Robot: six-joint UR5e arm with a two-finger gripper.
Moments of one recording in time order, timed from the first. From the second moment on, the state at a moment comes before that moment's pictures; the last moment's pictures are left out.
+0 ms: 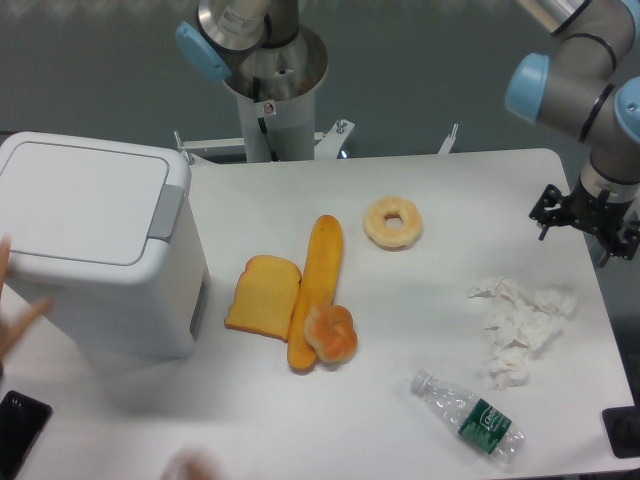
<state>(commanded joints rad) 2.93 -2.10 -1.39 -1.12 1.54 1.50</state>
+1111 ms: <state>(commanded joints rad) 2.84 -1.79 -1.64 -1.15 1.53 1.35</state>
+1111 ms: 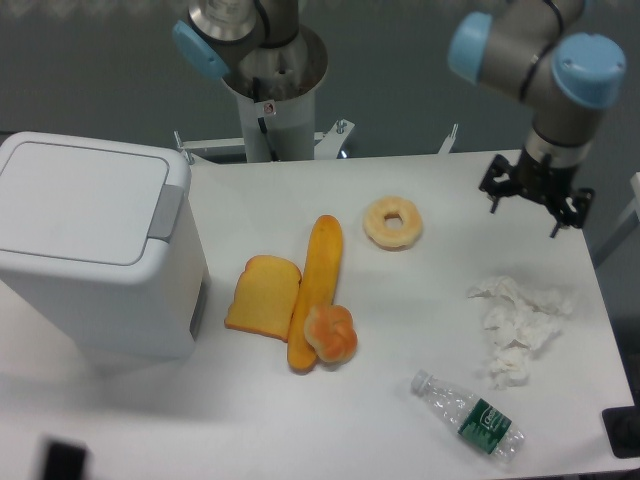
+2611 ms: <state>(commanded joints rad) 2.73 -1.60 -1.52 -1.41 1.49 1.07</state>
